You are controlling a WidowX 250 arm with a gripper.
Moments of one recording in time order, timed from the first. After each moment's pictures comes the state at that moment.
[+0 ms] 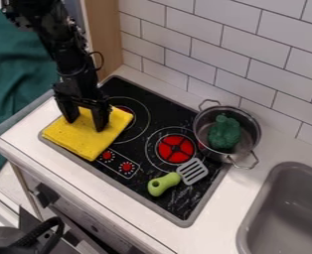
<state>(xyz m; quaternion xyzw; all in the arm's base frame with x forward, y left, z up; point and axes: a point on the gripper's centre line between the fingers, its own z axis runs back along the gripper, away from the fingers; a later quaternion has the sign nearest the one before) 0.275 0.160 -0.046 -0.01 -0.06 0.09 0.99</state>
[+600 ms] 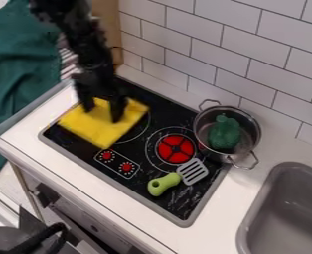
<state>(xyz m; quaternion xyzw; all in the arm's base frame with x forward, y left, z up) 0.315 0.123 -0.046 -0.02 -0.07 0.04 1.00</state>
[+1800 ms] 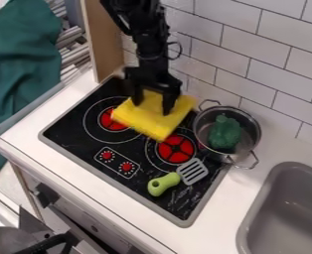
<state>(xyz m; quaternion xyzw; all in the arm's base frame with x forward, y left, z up) 0.354 0.082 -0.036 -0.02 -0.05 0.08 1.00</state>
